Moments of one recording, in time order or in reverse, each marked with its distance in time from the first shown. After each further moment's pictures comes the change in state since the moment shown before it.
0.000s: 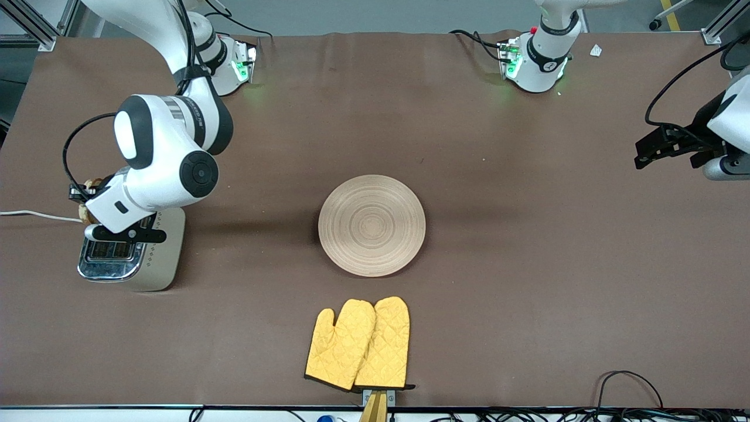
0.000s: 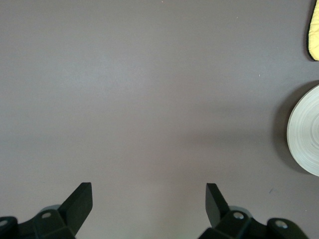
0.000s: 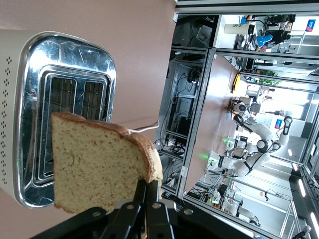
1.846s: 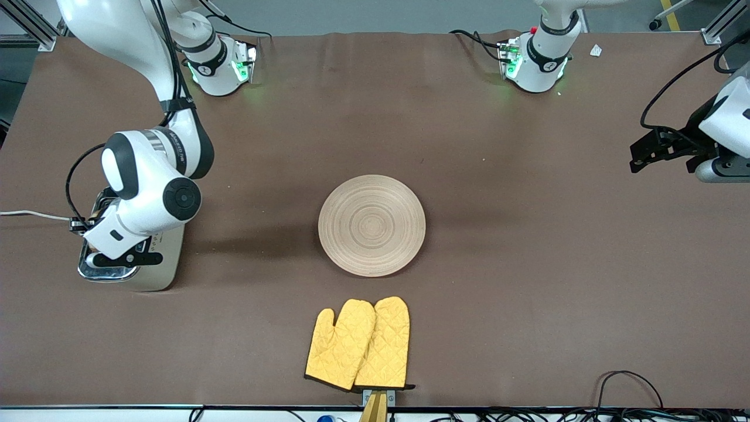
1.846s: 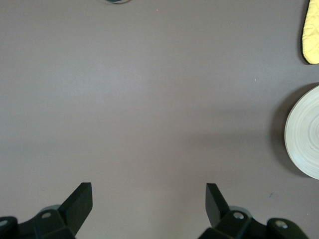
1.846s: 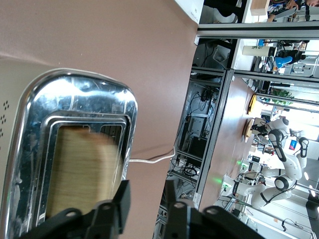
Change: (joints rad) left arm -0.015 0.009 -0.008 0.009 0.008 0.022 0.001; right arm -0.119 0.074 0.002 -0.041 -0.005 0.255 0.004
